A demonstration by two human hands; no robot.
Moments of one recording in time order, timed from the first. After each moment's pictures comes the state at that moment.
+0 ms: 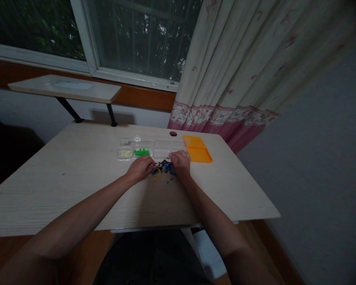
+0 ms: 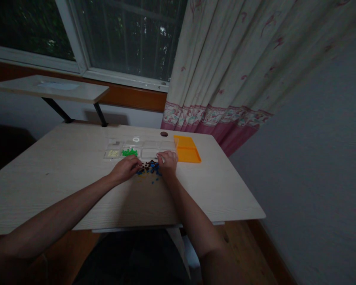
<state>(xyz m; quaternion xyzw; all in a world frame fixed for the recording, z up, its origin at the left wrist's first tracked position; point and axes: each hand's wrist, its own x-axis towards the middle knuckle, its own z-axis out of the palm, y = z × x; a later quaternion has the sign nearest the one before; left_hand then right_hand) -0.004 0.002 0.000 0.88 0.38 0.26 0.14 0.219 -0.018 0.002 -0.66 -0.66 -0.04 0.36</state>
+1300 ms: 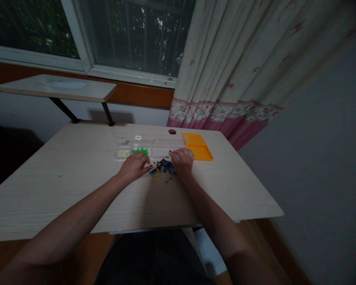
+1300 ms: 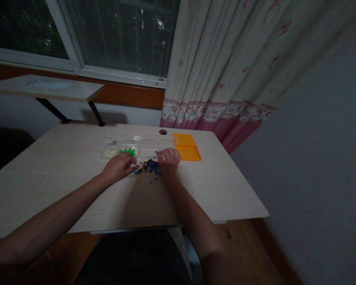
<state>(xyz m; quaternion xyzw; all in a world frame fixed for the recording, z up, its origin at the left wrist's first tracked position) -0.017 0.002 0.015 0.89 0.39 0.23 0.07 0.224 -0.019 0.002 -0.67 -0.63 -0.09 0.39</state>
